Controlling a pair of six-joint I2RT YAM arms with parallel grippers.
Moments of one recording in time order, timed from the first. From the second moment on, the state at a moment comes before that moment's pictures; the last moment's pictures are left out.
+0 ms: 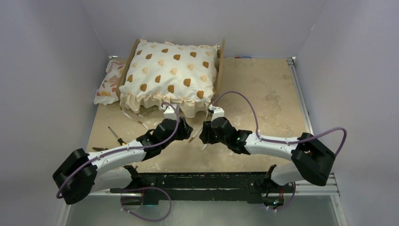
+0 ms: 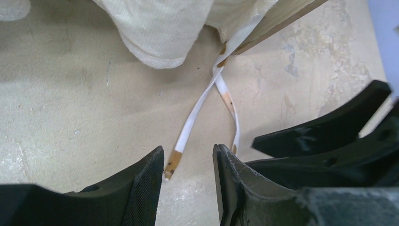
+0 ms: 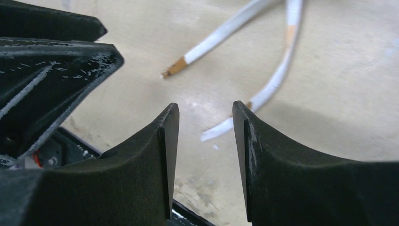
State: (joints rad) left arm -0.84 1.12 0.46 0.17 -0.28 -0.71; right arm 0.96 1.41 0.66 0.10 0.17 0.67
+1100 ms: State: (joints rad) left arm -0.80 1.46 0.64 0.37 -0.16 -0.58; right arm 1.06 1.41 0.57 -0.05 0.40 0.76
